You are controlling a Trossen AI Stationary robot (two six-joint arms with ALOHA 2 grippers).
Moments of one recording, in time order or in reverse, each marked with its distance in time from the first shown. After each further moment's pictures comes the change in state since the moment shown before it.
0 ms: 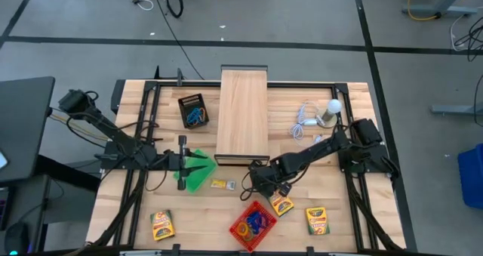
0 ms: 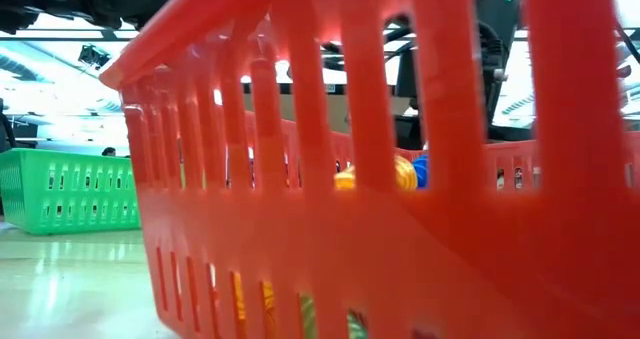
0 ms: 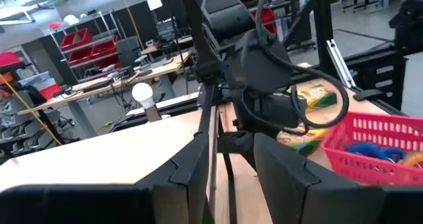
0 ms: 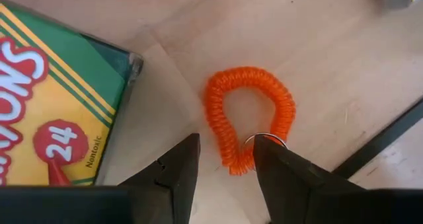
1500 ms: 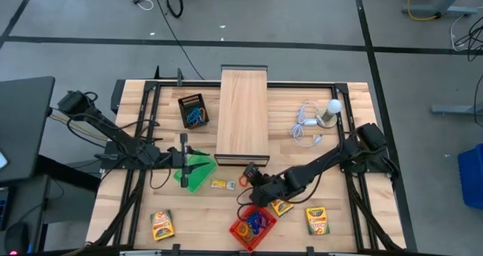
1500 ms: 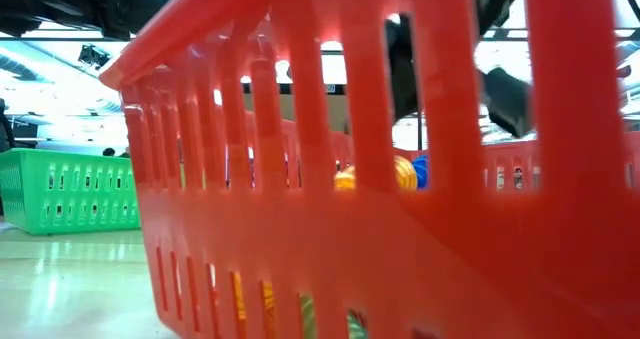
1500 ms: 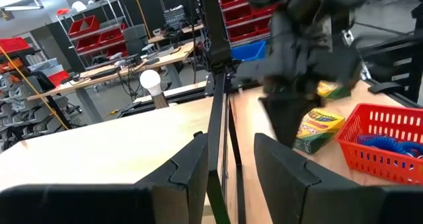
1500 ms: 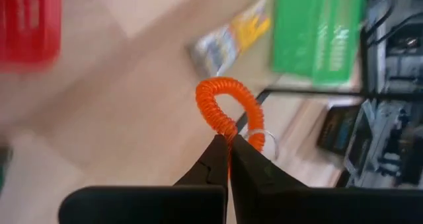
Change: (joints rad) left arm 0.043 0.018 0.000 -0.022 0.004 -0.035; right arm 0.161 -0.031 0.084 0.164 0.459 0.000
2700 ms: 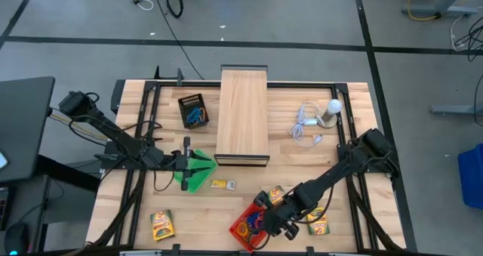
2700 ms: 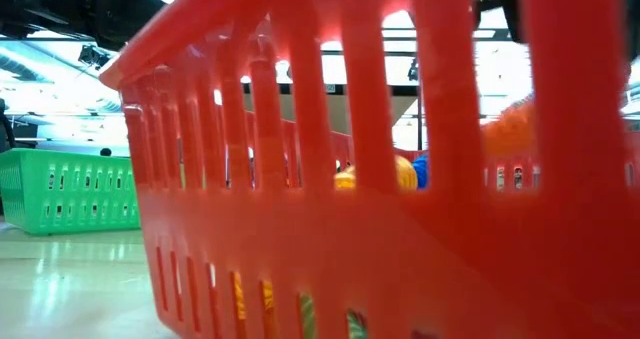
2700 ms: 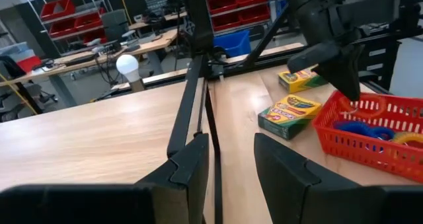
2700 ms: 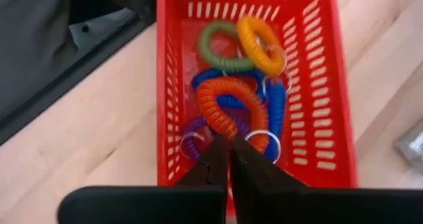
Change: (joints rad) left arm 0.003 0.049 0.000 -0.018 0.060 -0.071; right arm 0.157 0.001 0.060 -0.096 -0.497 0.472
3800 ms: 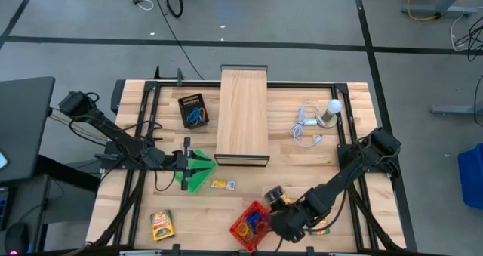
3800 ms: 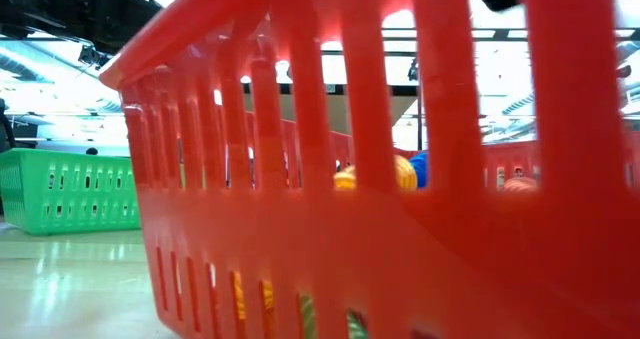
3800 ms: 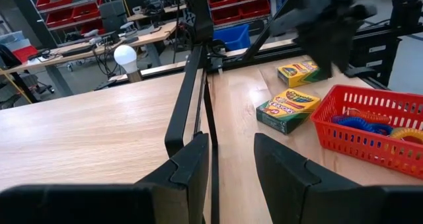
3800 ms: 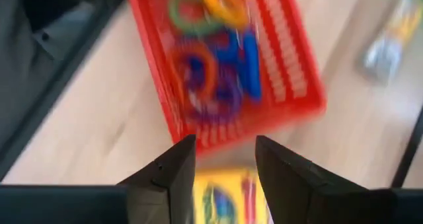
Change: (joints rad) left arm 0.000 0.000 0.000 -0.031 0.001 -0.039; right arm 0.092 -0.063 0.039 -0.217 0.196 0.328
